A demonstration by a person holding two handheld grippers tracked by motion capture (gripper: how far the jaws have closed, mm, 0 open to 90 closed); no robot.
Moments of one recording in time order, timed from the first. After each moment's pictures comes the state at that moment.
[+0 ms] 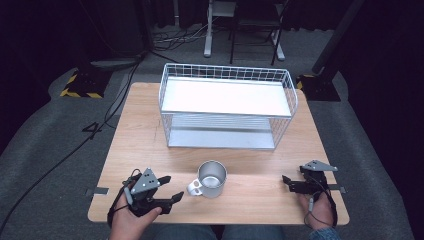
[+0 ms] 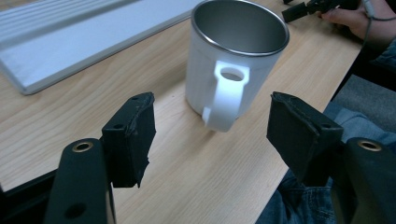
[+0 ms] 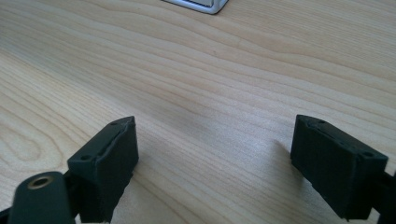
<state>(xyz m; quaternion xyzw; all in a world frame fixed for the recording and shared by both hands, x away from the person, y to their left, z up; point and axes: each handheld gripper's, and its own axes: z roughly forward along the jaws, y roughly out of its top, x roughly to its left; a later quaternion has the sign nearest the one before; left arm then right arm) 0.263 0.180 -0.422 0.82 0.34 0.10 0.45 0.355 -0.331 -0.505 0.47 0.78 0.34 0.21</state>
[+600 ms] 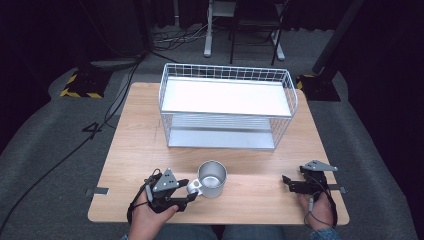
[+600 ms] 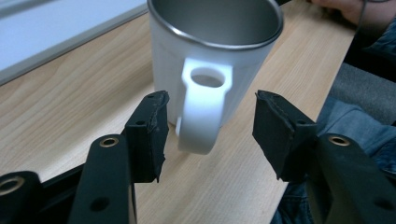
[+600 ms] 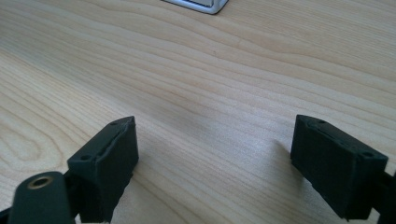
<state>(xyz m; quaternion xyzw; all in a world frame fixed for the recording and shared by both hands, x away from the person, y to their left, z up) 0.281 0.147 -0.448 0.84 0.31 0.08 0.44 0.355 -0.331 -0.505 0.47 0.78 0.34 0.21</state>
